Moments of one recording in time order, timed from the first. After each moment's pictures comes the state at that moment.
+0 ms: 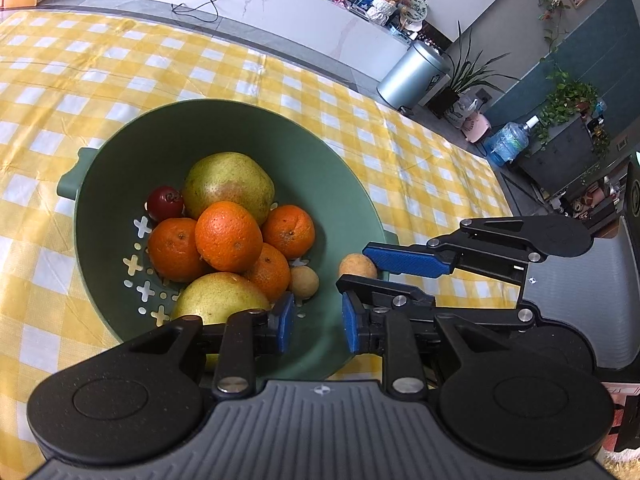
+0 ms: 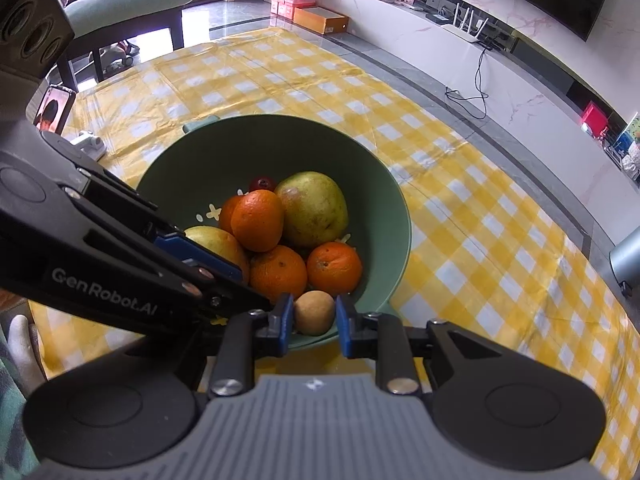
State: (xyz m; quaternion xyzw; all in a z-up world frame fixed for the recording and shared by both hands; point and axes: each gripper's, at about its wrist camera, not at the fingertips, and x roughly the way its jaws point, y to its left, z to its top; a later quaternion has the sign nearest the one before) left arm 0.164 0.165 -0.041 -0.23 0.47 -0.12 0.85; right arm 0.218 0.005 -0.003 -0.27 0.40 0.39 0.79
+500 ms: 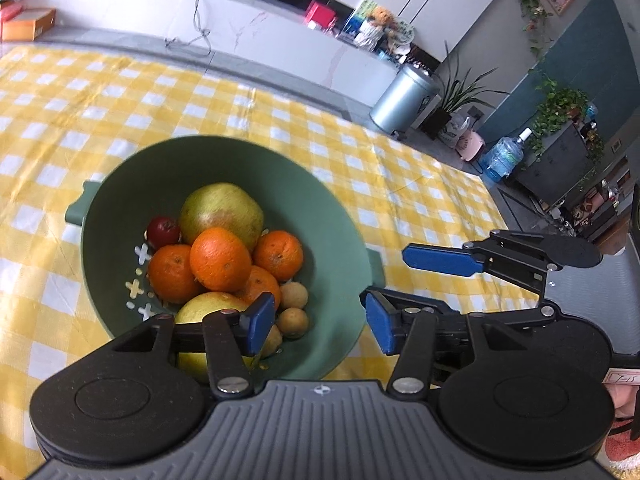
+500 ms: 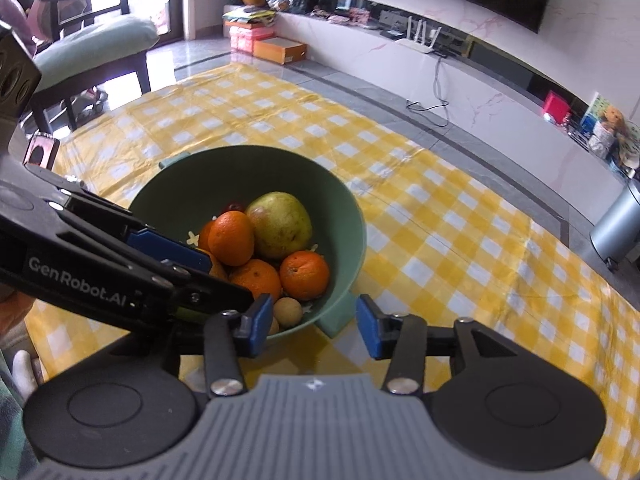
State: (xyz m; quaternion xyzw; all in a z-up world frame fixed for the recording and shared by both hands) left arm 0.150 0.155 -0.023 -0.20 0.42 -0.12 0.88; right arm 0.208 -0.029 0.013 -0.21 0.38 0.35 0.83
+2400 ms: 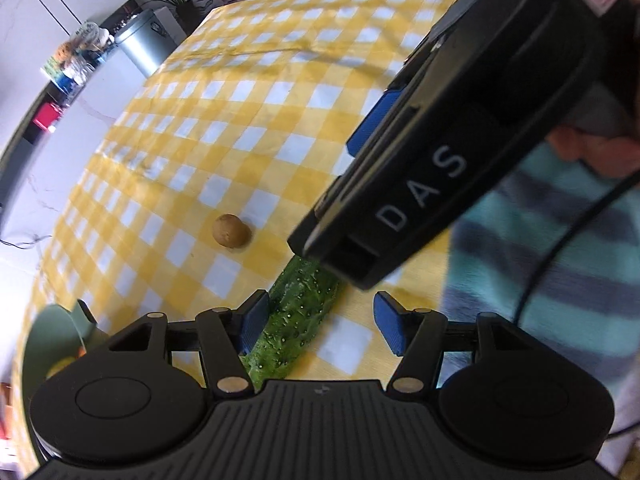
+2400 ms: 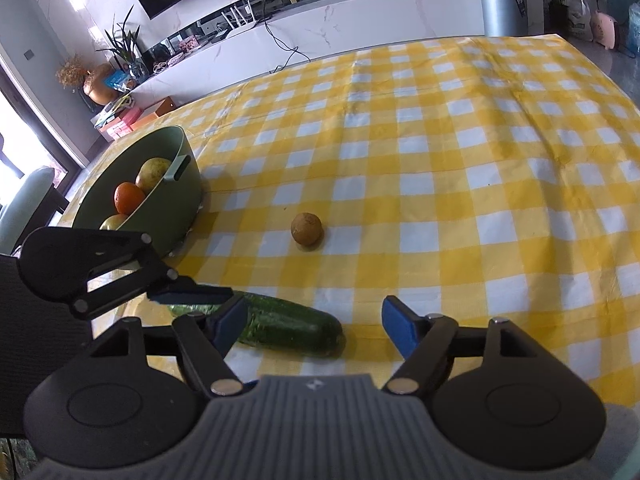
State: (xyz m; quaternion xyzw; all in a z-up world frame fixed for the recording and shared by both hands) left arm 0.085 -0.077 -0.069 0.38 0.42 -0.33 0.76; right arm 0.142 -0.215 -0.041 0.09 0.47 0.19 0.86
